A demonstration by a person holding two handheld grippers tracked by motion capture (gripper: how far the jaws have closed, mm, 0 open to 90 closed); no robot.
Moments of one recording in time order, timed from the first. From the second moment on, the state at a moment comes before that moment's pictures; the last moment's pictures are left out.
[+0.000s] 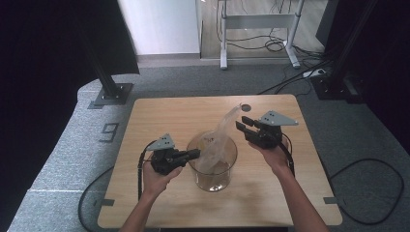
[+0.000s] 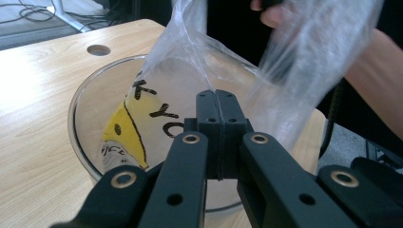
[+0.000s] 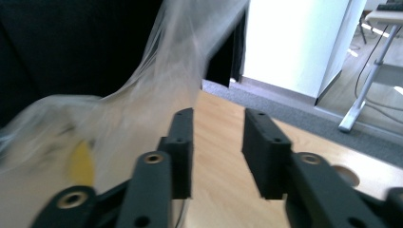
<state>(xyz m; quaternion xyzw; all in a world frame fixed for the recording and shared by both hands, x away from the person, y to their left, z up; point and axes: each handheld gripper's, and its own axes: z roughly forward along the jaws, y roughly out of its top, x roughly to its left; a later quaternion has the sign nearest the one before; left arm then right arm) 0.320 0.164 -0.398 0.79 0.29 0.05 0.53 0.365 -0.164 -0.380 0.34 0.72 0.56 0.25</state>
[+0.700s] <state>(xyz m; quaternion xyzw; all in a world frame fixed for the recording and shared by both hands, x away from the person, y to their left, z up) 0.322 0.152 -0.399 0.79 0.29 0.05 0.54 0.314 -0.140 -0.379 0.28 0.74 0.60 0.16</state>
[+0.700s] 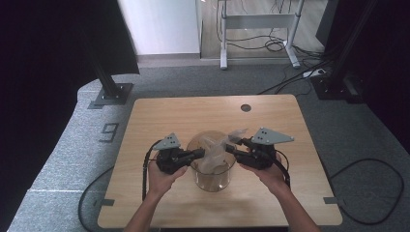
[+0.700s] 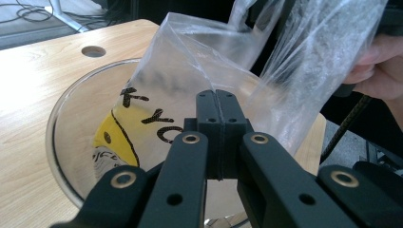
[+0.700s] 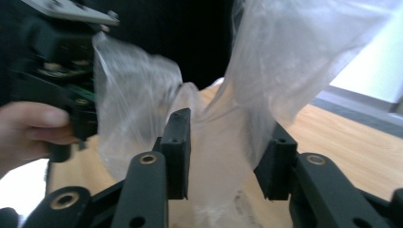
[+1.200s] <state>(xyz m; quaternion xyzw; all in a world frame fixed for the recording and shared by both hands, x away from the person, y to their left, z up) 0.322 0.155 -0.399 0.79 0.29 0.06 0.54 0.304 -0.148 -0.384 0.28 0.74 0.59 0.15</state>
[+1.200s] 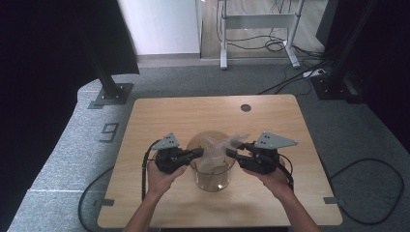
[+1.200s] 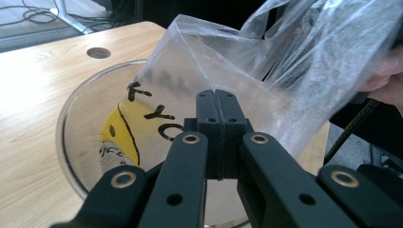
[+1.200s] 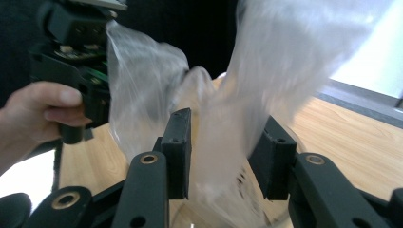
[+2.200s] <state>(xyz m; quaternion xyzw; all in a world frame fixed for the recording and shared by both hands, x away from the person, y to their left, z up) 0.323 0.143 -0.402 0.80 0.29 0.05 0.53 0.265 -0.164 -0.359 0.28 0.72 0.61 0.18</state>
